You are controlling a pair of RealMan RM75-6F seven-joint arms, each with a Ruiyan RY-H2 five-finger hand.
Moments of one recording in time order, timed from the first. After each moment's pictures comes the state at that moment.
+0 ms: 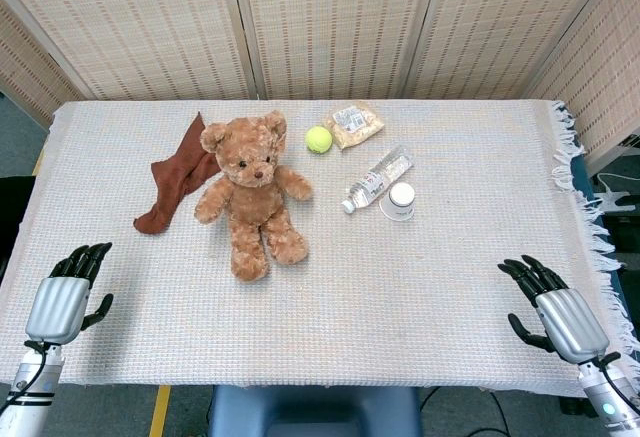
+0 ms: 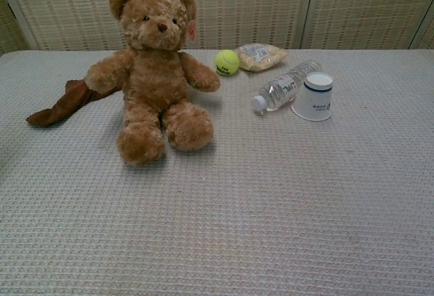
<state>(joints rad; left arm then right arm) -0.21 -1.25 -0.06 -1.55 1.44 1.41 0.23 0.15 -1.01 -0.06 -1.66 -1.65 1.36 0.17</state>
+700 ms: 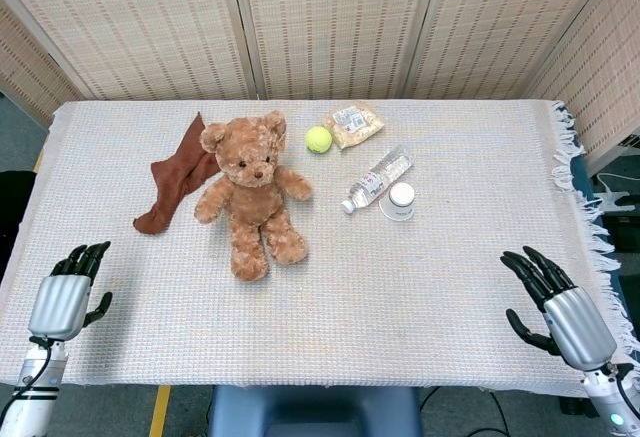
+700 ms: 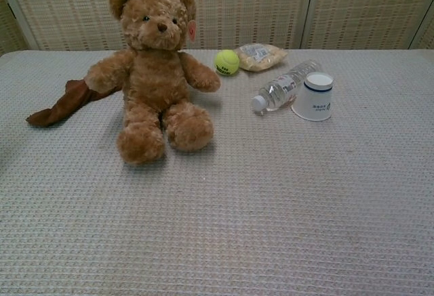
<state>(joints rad) -0.22 -1.29 -0.08 -1.52 1.39 1.38 0.28 0.12 -1.08 -0.04 -1.54 -1.80 1.61 0.25</state>
